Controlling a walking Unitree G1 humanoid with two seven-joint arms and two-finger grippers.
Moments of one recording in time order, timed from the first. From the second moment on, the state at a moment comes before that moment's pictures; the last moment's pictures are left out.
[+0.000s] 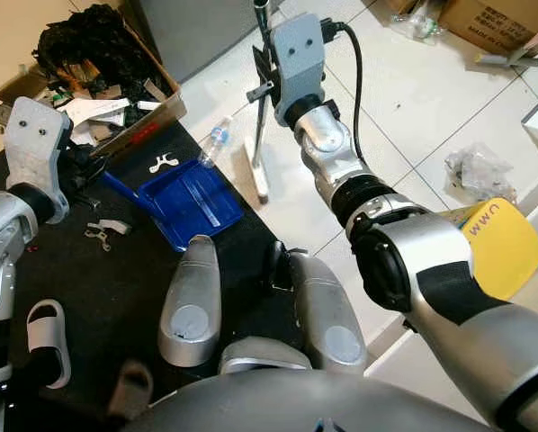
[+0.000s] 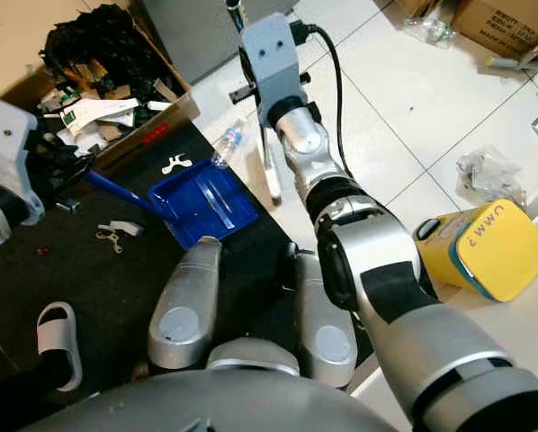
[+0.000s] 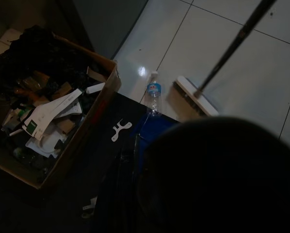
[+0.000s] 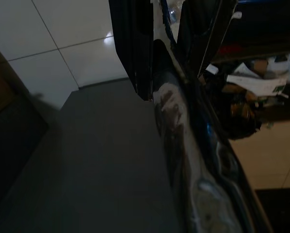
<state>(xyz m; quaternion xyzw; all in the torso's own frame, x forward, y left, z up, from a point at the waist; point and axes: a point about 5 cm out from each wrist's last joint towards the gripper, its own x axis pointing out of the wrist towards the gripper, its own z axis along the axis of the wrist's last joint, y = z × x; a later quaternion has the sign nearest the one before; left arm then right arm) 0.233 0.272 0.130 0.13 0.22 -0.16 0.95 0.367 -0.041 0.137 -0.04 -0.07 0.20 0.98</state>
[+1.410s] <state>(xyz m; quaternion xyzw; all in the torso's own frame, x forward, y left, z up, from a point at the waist) 0.230 0.273 0.128 0.13 0.22 -0.16 0.95 0.372 -0.033 0.158 -0.05 -0.11 0.20 0.97</state>
